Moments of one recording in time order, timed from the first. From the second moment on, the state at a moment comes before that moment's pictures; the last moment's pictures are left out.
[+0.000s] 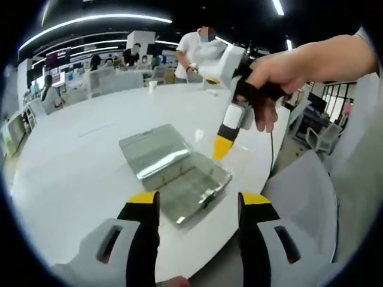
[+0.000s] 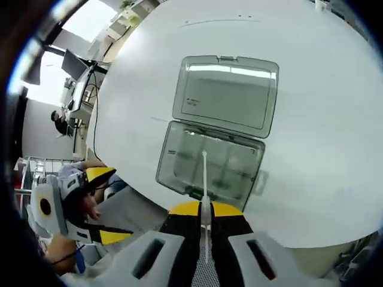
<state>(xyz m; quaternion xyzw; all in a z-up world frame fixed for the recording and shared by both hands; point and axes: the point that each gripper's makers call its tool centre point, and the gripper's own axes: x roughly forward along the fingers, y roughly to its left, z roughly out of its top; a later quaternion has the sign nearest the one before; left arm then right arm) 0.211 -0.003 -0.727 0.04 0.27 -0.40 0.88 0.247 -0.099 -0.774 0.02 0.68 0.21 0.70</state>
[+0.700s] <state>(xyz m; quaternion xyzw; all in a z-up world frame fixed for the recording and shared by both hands) 0.199 0.004 -0.746 0.03 0.28 -0.40 0.87 0.250 -0.096 -0.790 0.02 0.70 0.13 0.70</state>
